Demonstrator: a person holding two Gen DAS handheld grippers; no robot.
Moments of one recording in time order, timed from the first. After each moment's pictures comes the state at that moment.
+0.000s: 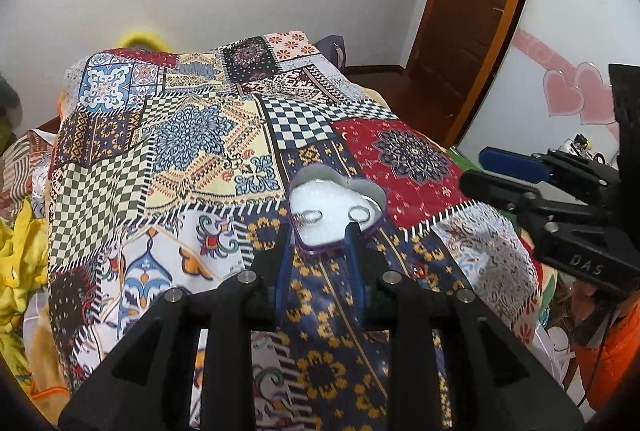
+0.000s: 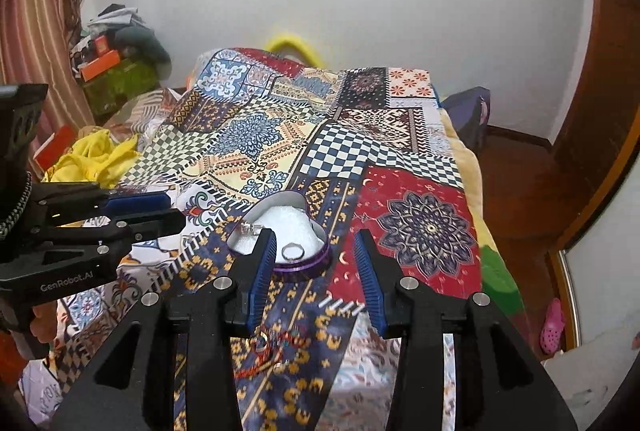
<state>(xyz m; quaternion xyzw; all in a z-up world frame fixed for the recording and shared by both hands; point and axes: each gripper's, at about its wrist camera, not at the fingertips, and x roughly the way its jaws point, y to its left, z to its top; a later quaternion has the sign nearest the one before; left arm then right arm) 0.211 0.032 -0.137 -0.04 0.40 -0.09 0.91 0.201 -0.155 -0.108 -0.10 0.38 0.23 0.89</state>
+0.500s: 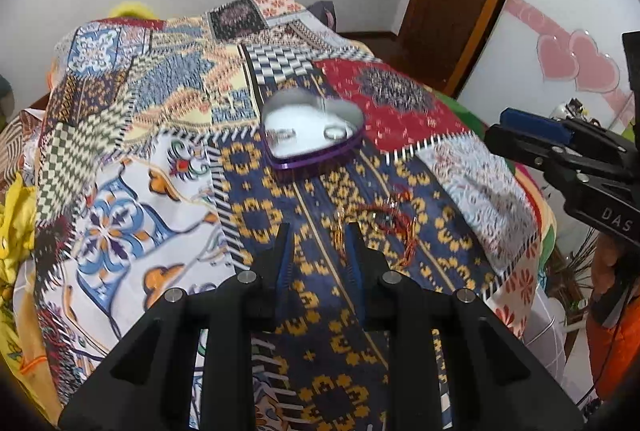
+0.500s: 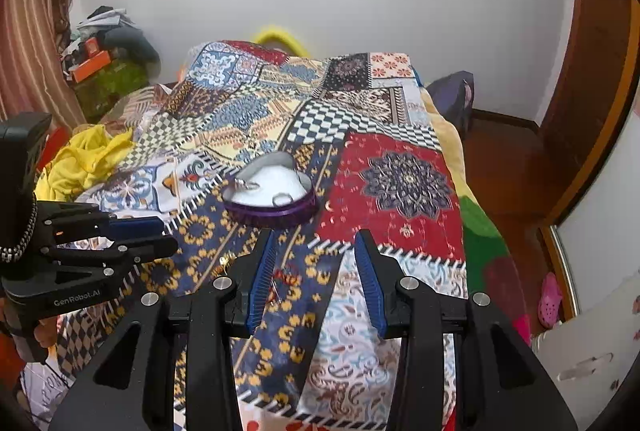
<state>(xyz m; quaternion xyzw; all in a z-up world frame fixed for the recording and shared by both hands) 0.179 0.011 -0.180 -0.03 0.45 -0.10 0.89 0.171 -0.177 -0.128 -0.10 0.39 0.21 0.89</state>
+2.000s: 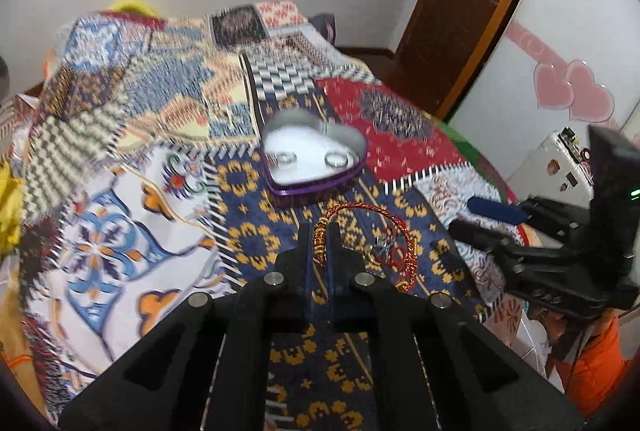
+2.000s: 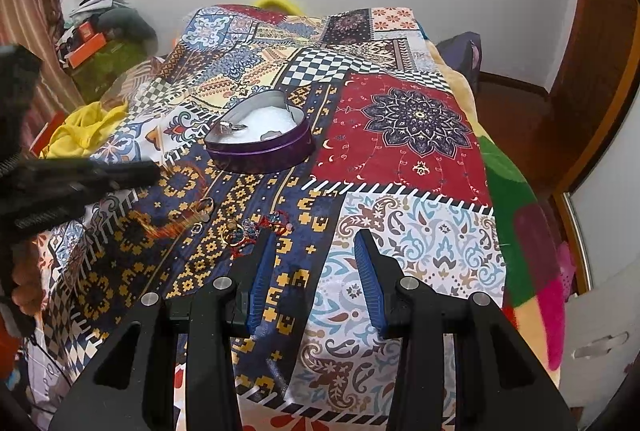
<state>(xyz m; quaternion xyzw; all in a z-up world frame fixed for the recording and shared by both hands) 0.193 0.025 -0.167 -0.07 0.42 -0.11 0.90 0.179 -0.188 -0.173 -0.08 0.45 0.22 0.86</state>
